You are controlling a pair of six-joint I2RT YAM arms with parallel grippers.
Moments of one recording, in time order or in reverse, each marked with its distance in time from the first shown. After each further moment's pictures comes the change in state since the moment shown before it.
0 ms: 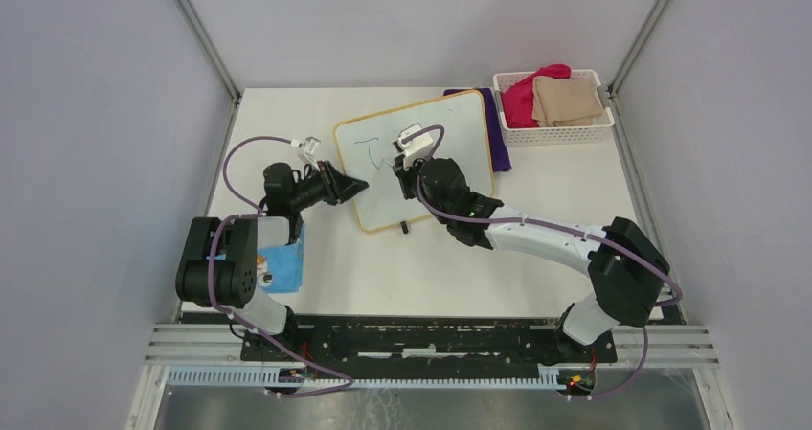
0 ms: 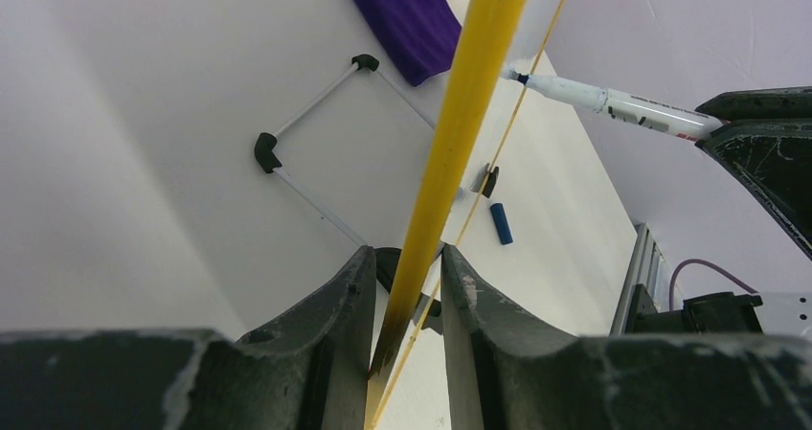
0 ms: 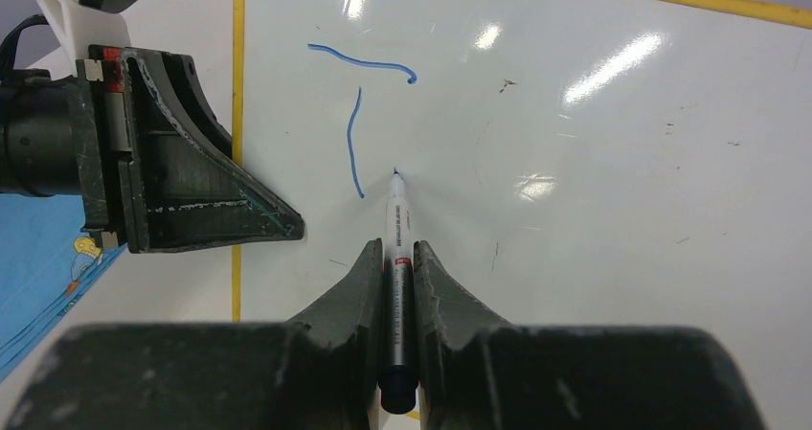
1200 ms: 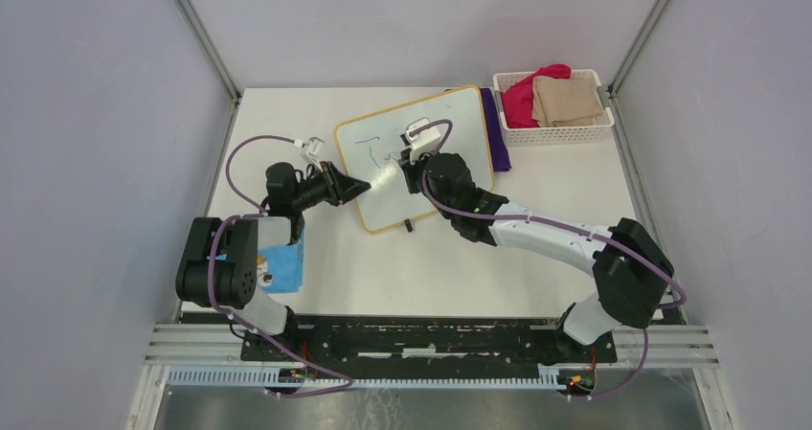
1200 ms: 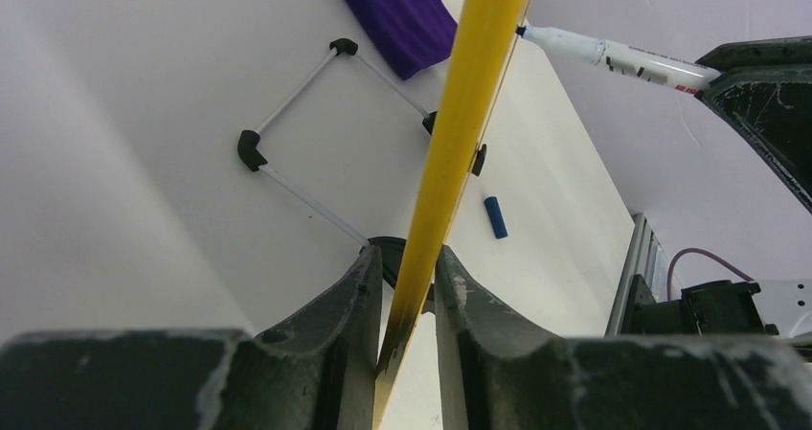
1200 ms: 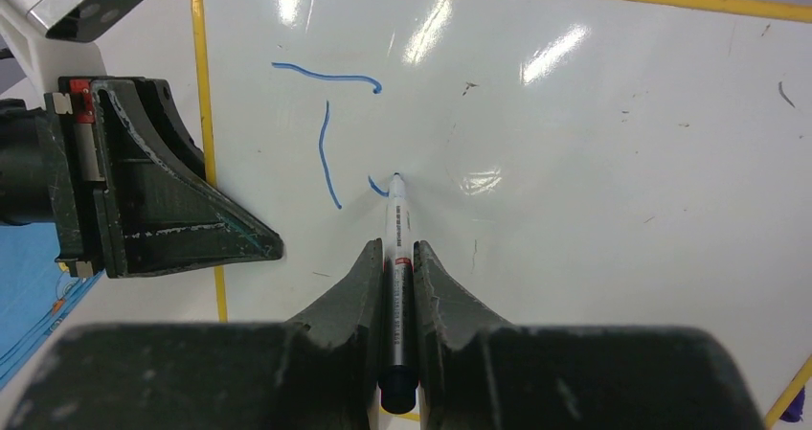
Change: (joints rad) left arm -0.013 -0.003 0.005 -0.009 -0.006 0.010; right arm -0.031 -0.019 -0.003 -0.012 0.005 0.014
